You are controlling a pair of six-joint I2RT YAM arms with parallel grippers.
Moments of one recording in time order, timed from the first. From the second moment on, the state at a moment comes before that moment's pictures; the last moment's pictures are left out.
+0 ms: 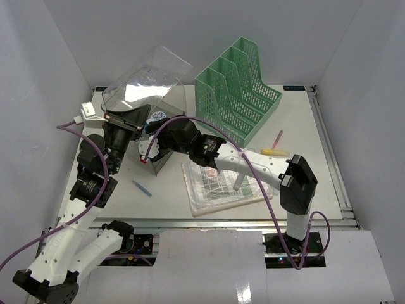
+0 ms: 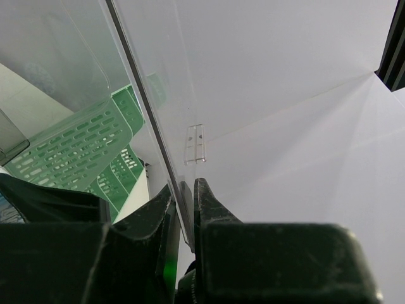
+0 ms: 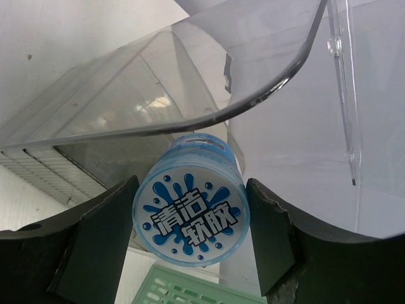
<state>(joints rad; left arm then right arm) -0.43 0.76 0.98 -0.02 -0.18 -1.09 1.10 1.85 1.63 -0.06 -0.09 -1.10</state>
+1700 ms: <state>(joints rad) -0.43 0.72 0.76 -0.20 -0.14 -1.07 0.72 1.18 1.08 -0.61 -0.53 -1.01</state>
